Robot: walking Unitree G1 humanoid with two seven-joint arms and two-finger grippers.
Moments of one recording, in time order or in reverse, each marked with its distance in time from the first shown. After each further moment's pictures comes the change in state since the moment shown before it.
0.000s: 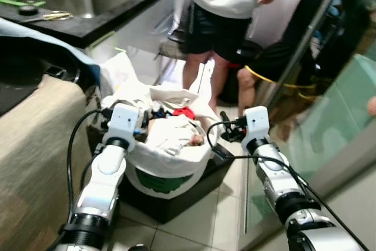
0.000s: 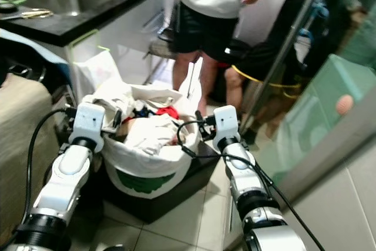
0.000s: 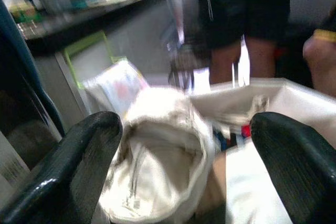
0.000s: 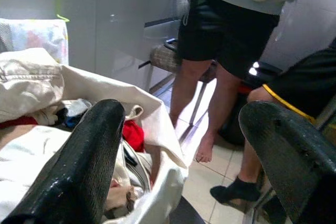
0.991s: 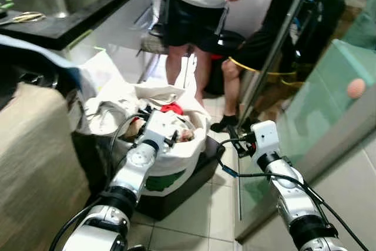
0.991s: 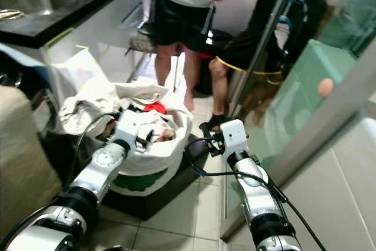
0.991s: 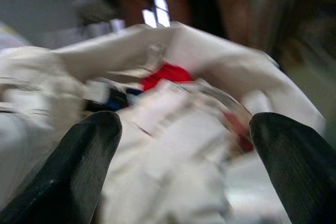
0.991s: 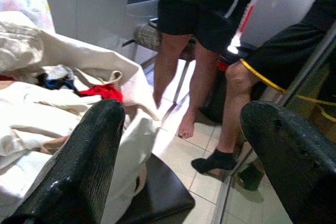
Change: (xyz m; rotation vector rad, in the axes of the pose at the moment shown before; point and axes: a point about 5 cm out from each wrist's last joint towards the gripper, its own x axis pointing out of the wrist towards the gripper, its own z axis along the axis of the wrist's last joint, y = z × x) left arm 0.032 -0.056 -0.008 -0.066 0.163 -0.171; right arm -0.031 -0.010 -0.012 -0.059 0.024 0.047
